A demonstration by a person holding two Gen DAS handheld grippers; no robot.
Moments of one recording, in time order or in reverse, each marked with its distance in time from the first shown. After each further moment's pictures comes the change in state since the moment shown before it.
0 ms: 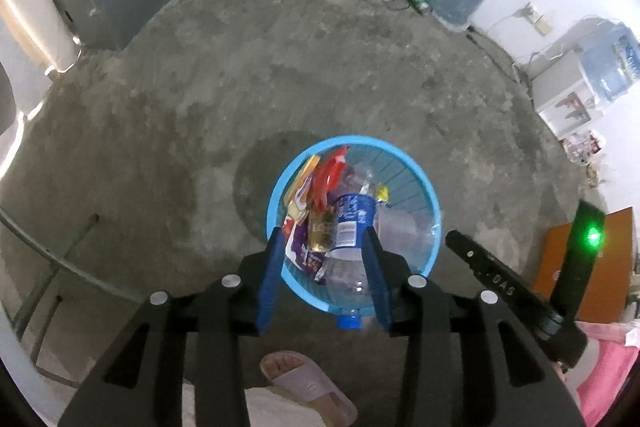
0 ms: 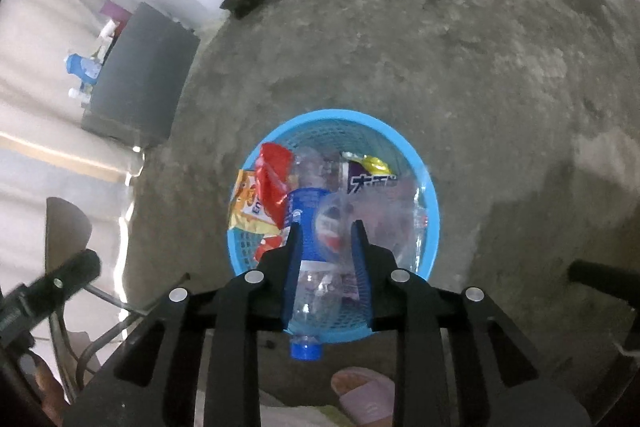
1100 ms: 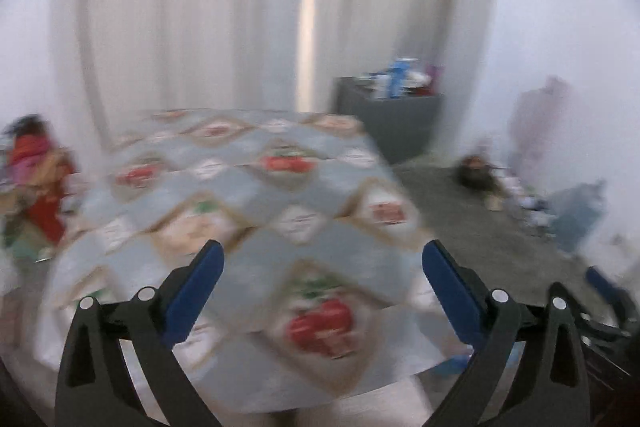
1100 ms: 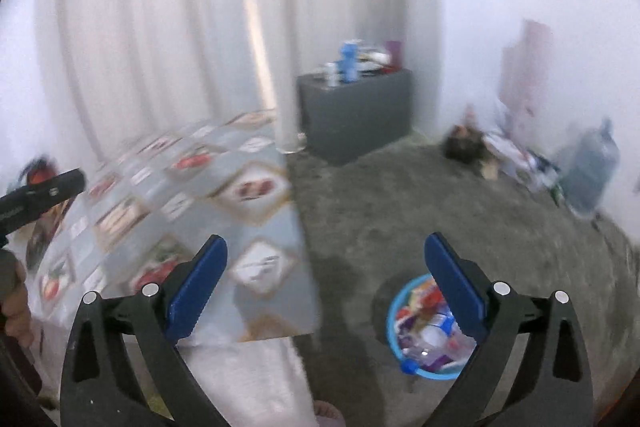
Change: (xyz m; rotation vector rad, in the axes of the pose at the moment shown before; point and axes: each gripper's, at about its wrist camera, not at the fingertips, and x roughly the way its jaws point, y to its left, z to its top) left arm -0.317 0.135 -0.284 -0.562 -0.673 0.526; right arm -0.203 0.232 -0.180 -1.008 -0.353 0.249
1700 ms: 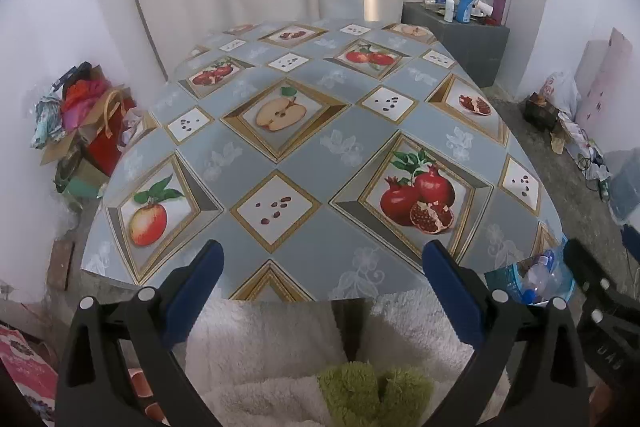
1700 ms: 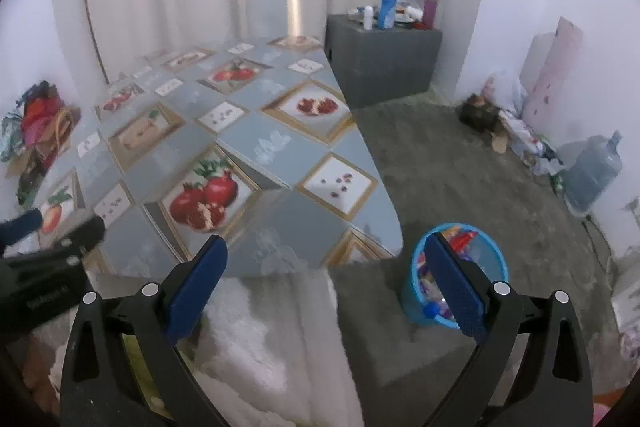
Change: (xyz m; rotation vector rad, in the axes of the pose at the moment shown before) left arm -0.001 0.034 -0.074 -0.014 0.266 0.185; right arm 0.007 0.076 -0.035 -0.080 0.229 -0.082
